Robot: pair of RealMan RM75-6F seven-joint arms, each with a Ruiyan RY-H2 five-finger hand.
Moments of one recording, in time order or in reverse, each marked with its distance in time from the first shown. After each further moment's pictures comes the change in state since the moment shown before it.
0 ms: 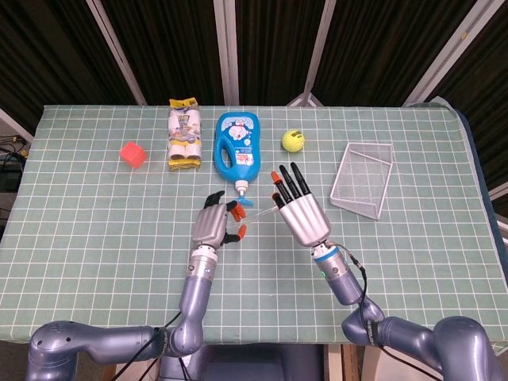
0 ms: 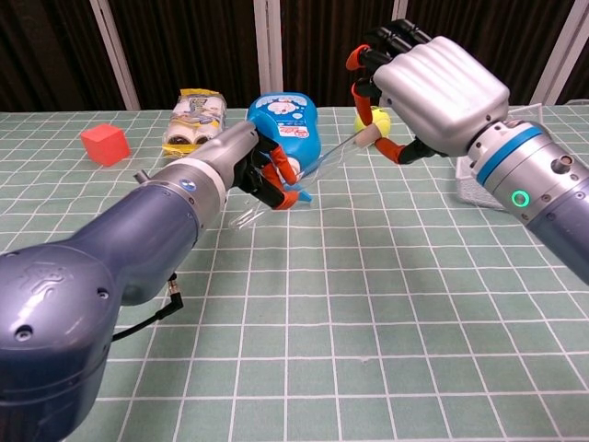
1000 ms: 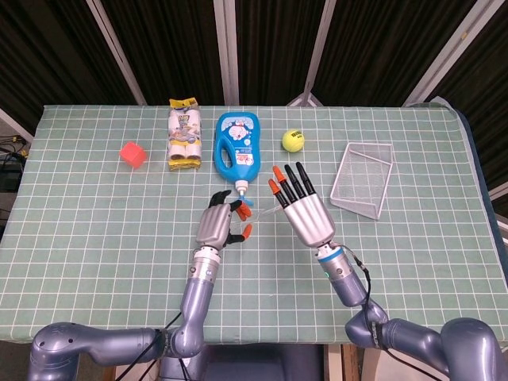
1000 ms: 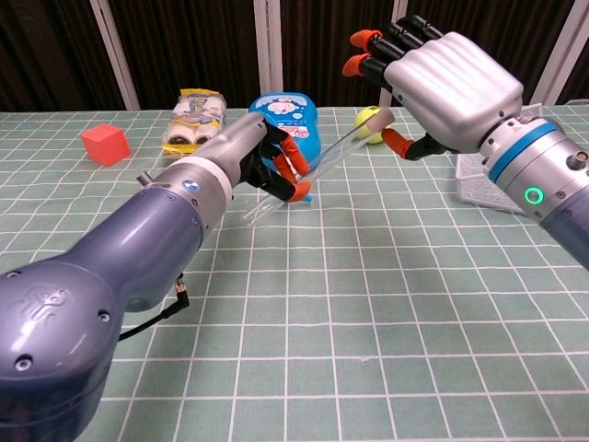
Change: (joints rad) left arm 0.010 -0.011 0.021 0.016 0.088 -0.004 -0.086; right arm -0.021 0.032 0.003 -0.050 0.011 -0.001 -0.032
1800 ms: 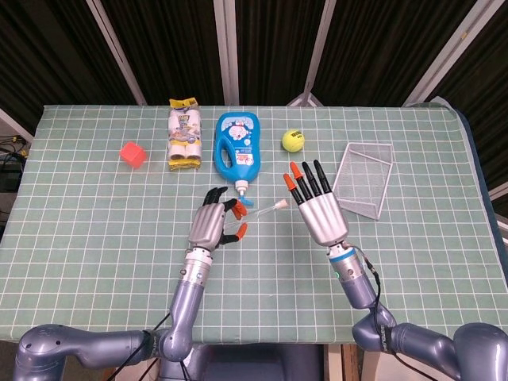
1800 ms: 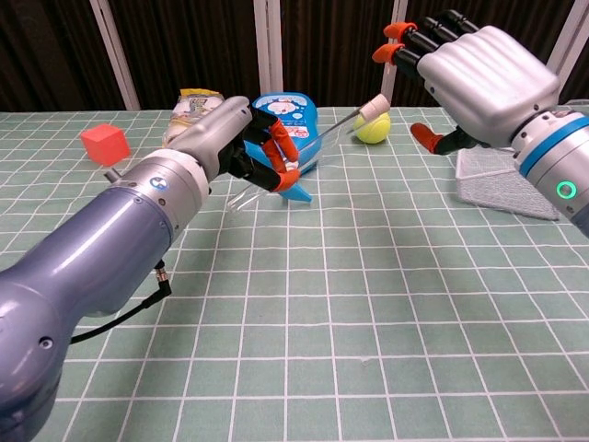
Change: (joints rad) left arm 0.057 0.061 0.060 -0.050 0.114 0.014 -0.058; right arm -0.047 0.049 0.009 -0.064 0.038 0.013 -0.039
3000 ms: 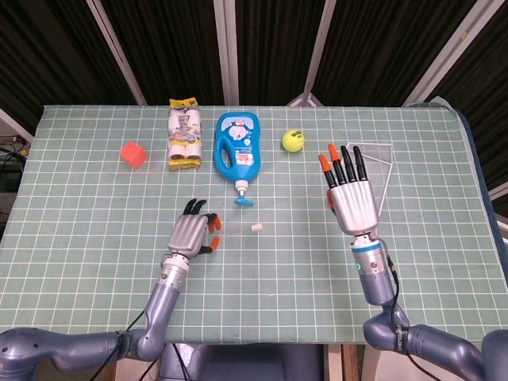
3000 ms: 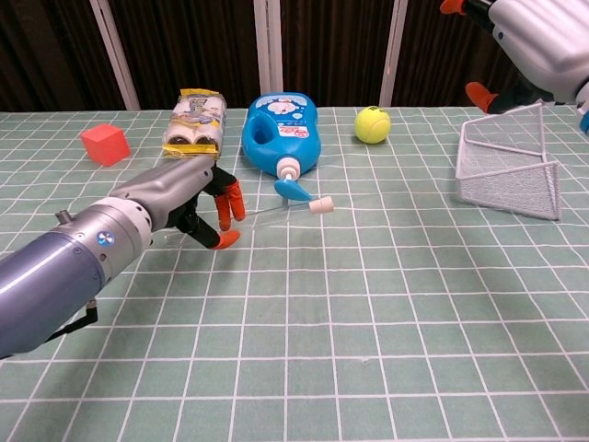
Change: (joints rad) left arm 0.068 0.120 0.161 0.051 0.012 -0.101 0.128; right arm -0.052 0.102 0.076 -0.130 0.111 0.021 -0.012
